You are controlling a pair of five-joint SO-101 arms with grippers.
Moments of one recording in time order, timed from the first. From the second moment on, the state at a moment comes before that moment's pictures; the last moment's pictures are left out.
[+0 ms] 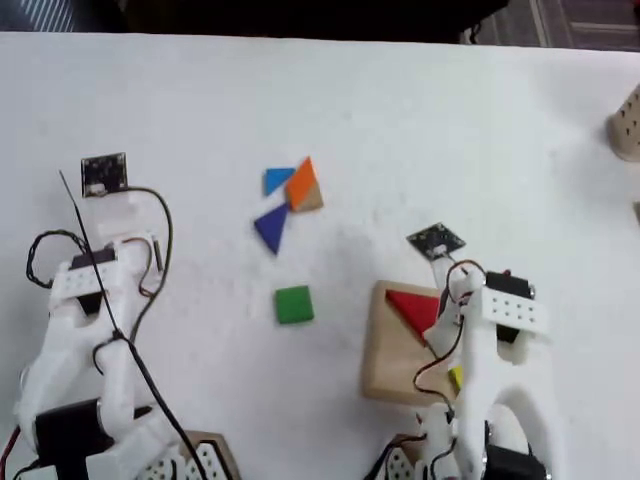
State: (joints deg) left arm -20.4 -16.4 55.7 33.8 2.3; right arm 10.8 -29.8 58.3 69.5 44.2
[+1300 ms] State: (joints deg) left arm -20.4 -16.4 55.7 33.8 2.3; right arm 20.0 -12.3 45.7 60.9 29.7
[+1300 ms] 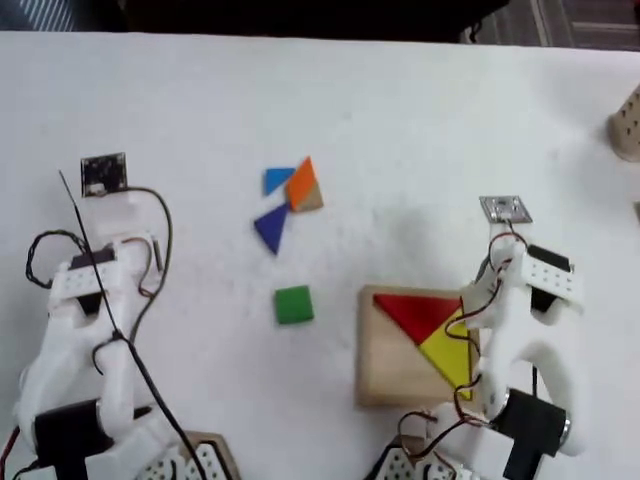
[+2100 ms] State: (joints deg) left arm -20.4 -16.4 55.7 33.8 2.3; right arm -2.0 -39.0 69.5 68.4 45.1
